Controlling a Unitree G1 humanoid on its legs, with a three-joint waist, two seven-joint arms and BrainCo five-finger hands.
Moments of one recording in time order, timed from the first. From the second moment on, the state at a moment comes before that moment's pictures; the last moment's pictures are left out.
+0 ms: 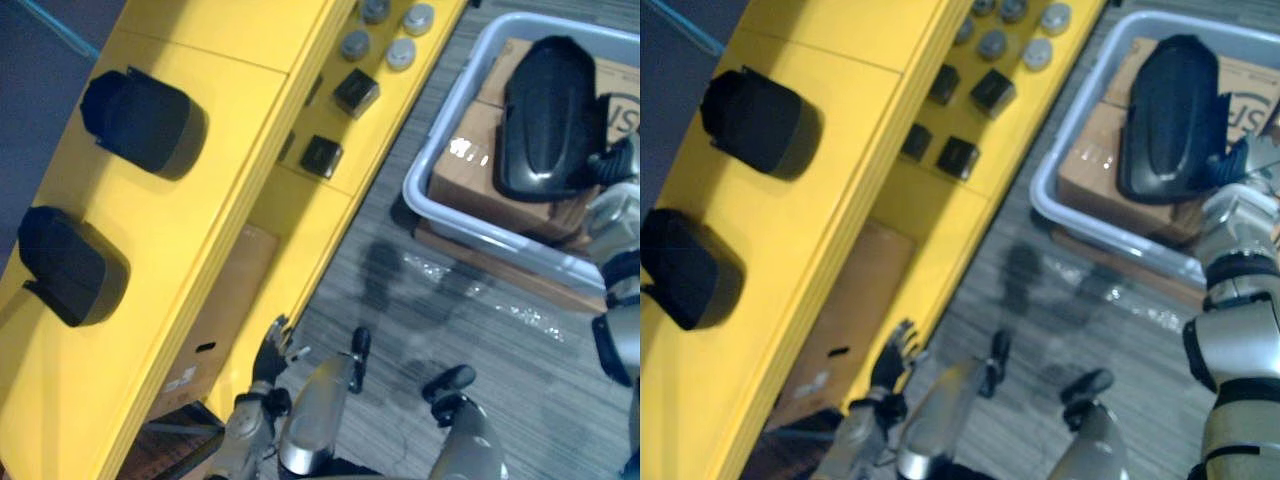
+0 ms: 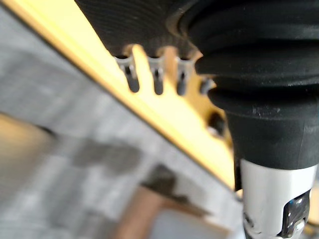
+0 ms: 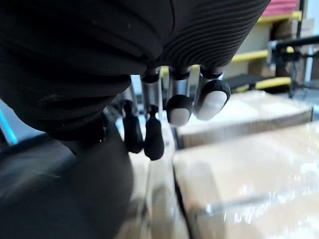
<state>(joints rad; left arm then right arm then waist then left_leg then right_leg) 0.02 0.11 -0.38 0.40 -0.45 -0.39 0.11 -1.11 -0.82 0.40 1.25 -0.46 0.08 -0.44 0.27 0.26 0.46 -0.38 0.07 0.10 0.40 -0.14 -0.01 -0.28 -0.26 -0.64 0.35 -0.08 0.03</state>
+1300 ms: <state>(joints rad) -1.06 0.09 -0.25 0.78 -0.82 -0.04 0.49 -1.32 -0.43 0.47 1.02 -0.64 -0.01 -0.62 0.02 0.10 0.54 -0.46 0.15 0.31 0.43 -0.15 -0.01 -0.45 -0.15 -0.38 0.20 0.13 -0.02</state>
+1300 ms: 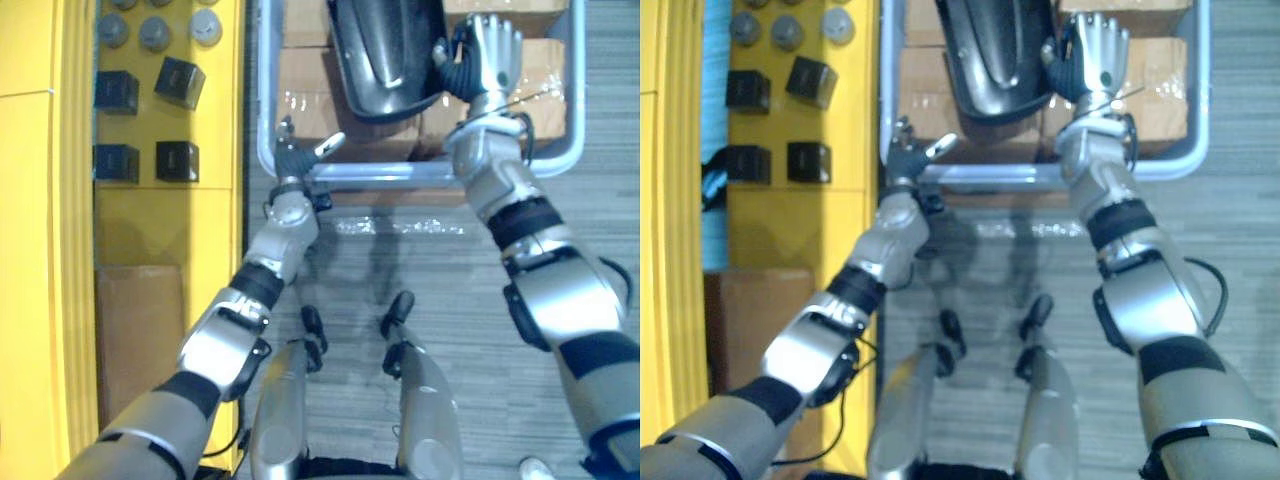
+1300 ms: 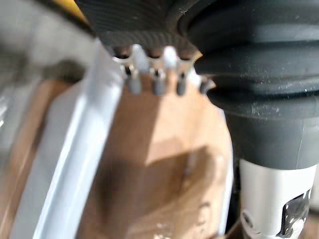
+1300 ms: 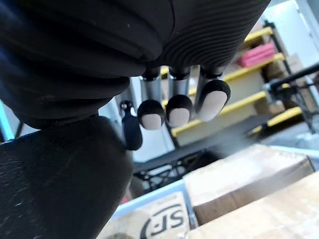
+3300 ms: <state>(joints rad) -0.67 0.17 -0.24 0.62 -1.26 -0.25 -0.09 -0.69 -0.36 0.48 0.32 -0.74 -0.43 -0.63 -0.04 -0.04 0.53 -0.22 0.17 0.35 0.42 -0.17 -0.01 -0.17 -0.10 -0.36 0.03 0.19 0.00</state>
